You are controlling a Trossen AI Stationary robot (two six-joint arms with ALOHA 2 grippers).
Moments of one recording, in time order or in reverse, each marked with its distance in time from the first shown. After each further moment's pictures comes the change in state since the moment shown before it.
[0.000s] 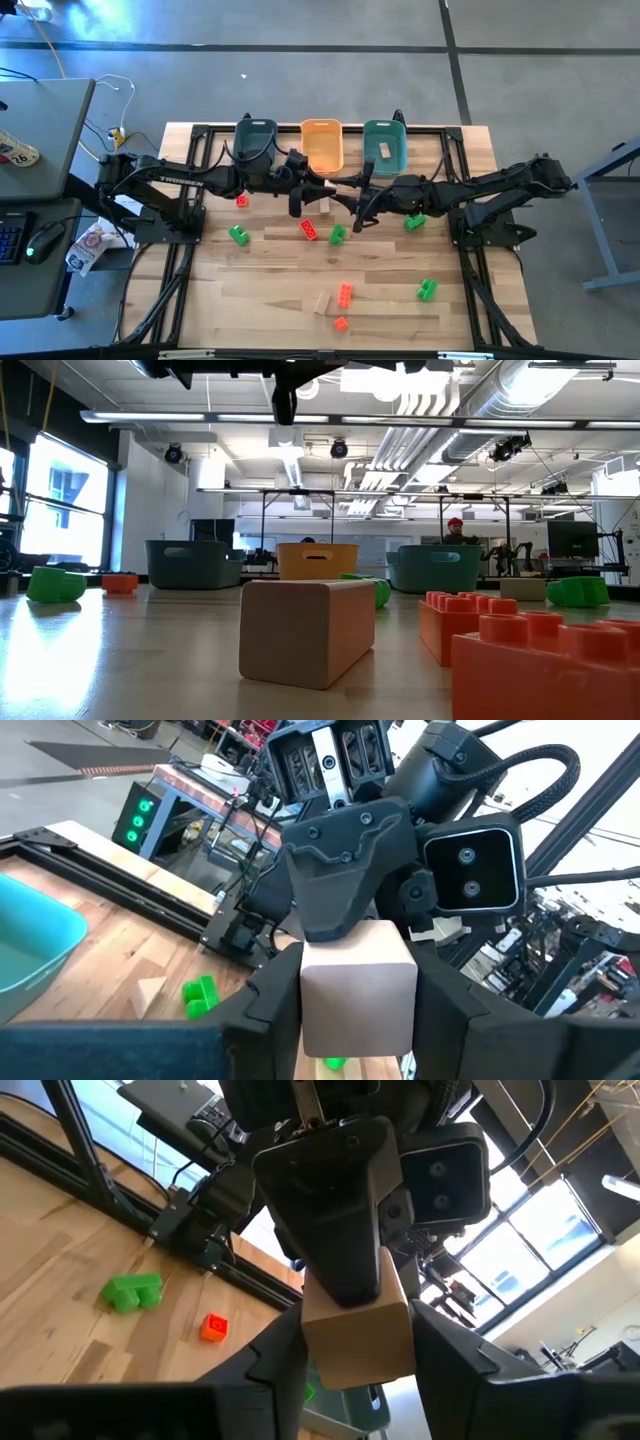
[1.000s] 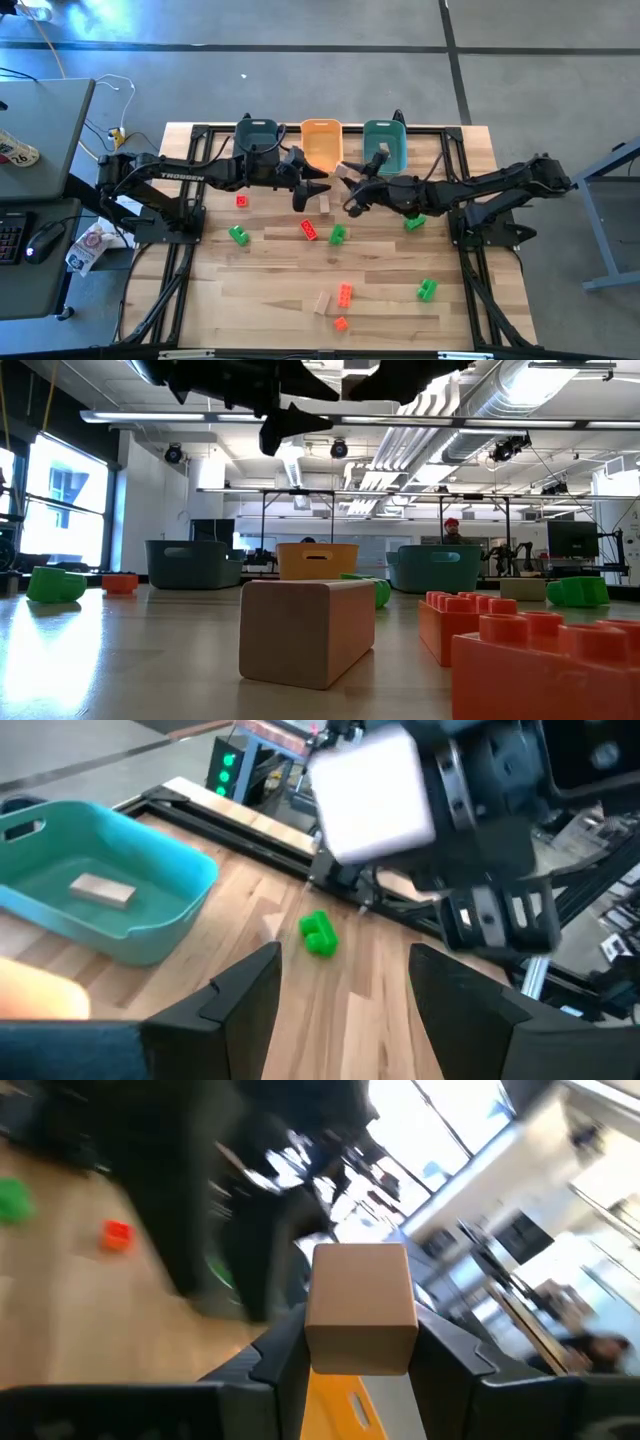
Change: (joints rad) left arm 0.094 -0.001 0.000 -0.260 -0.028 0.182; right arm -0.010 0.002 0.000 -0.105 0.355 0.094
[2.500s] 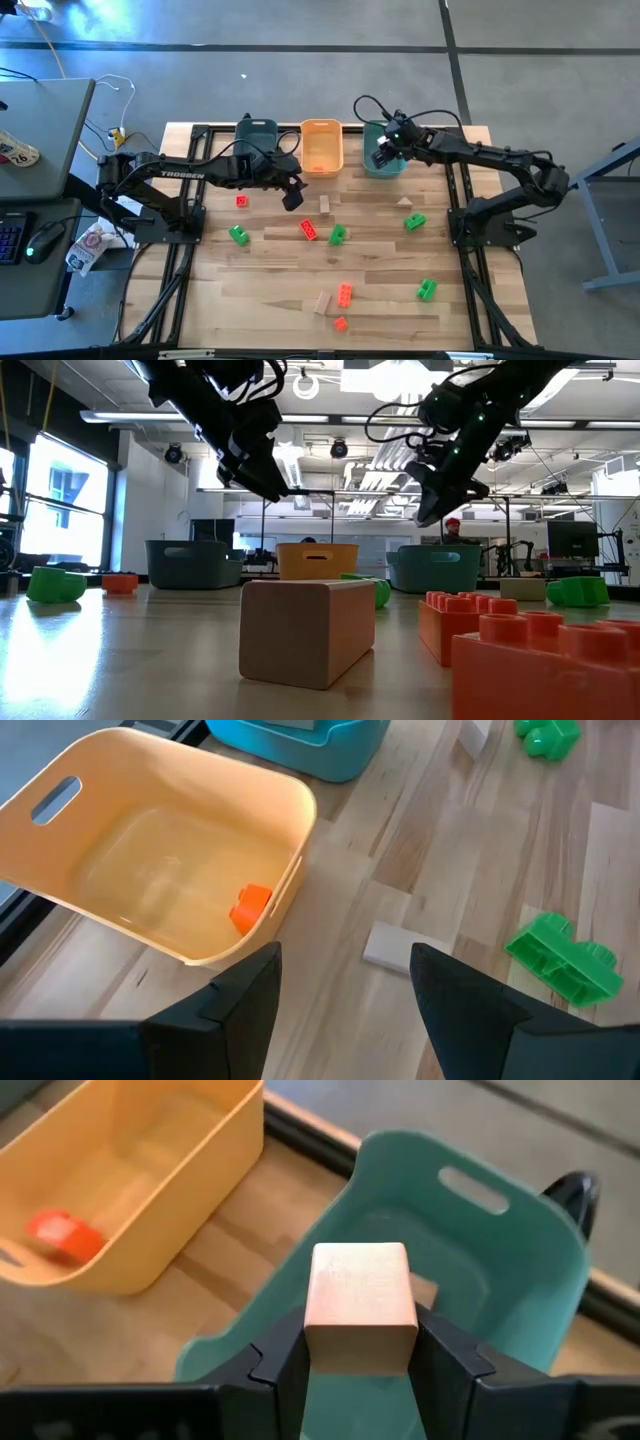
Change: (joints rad) left arm 0.034 0.000 0.000 -0.488 -0.293 0.223; right arm -0.679 -0.001 0.000 -0.718 -0.440 0.901
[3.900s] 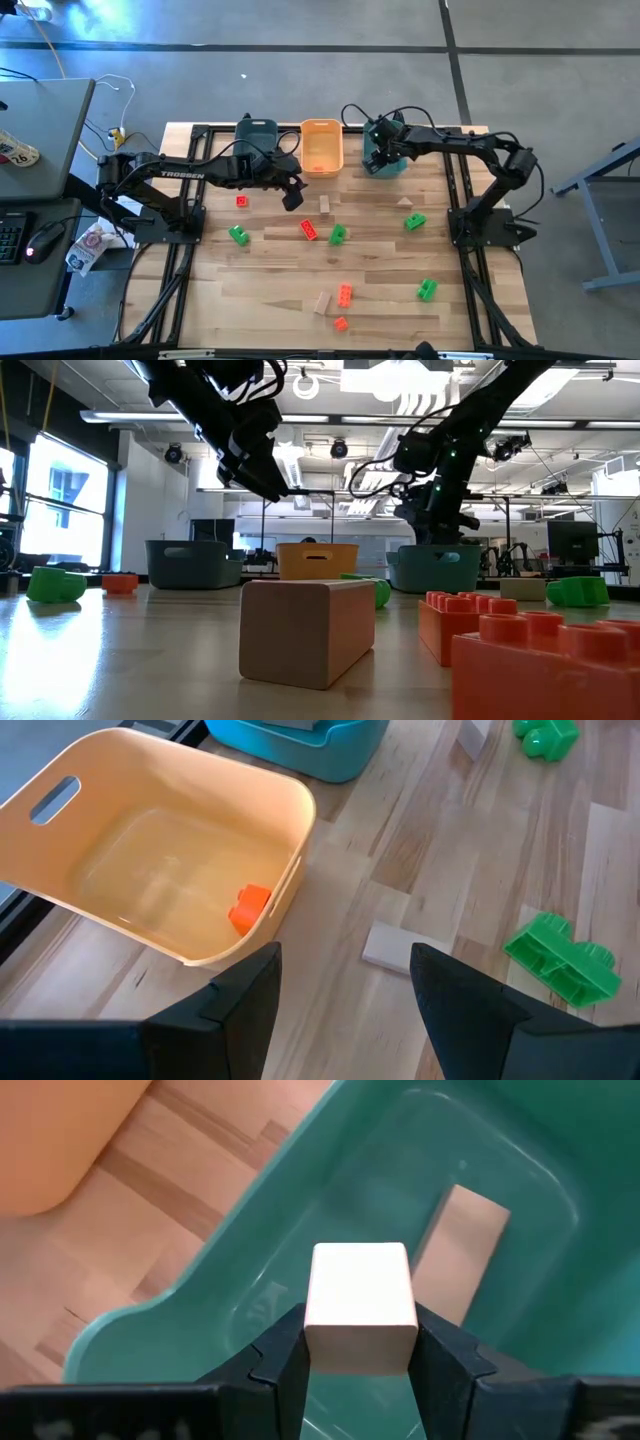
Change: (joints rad) left arm 0.000 0.000 0.000 0.001 0.001 -0.001; right arm -0.044 0.291 0.117 -0.119 -0.114 -0.001
